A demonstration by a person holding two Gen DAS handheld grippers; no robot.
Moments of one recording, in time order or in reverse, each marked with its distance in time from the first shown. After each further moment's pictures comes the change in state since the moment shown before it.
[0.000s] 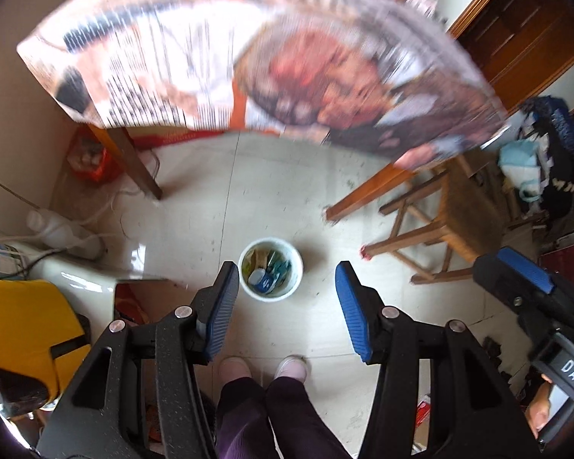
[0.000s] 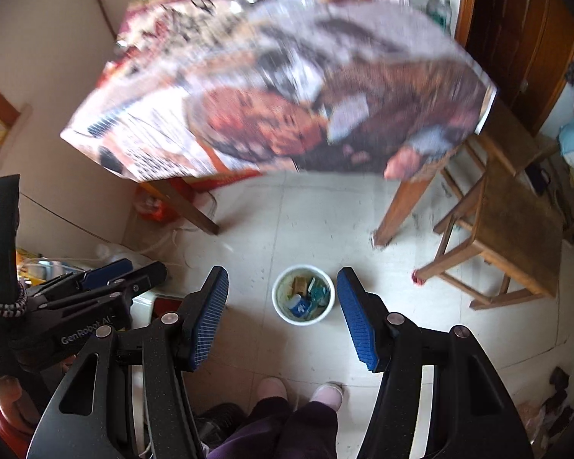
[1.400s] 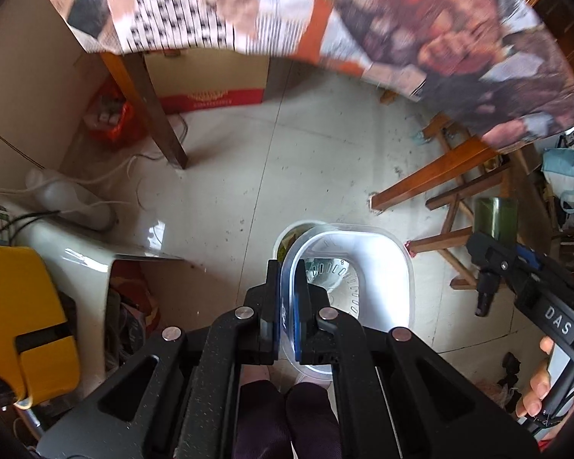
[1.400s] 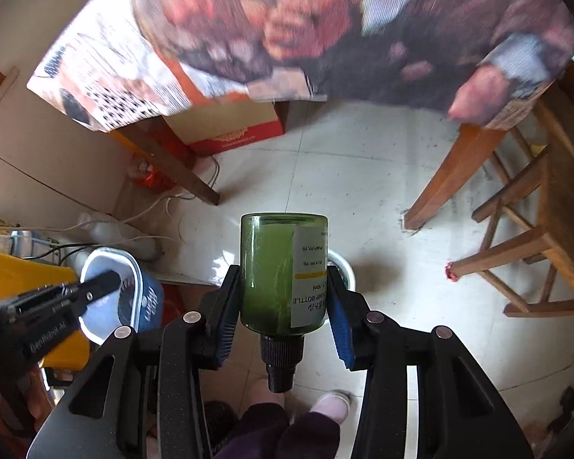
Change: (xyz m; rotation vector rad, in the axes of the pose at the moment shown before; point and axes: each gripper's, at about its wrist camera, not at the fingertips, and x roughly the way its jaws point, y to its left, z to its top) left arm 0.141 0.064 -0.044 -0.087 0.071 0.109; right arm 0.177 -0.028 -0.036 -0.040 0.128 0.069
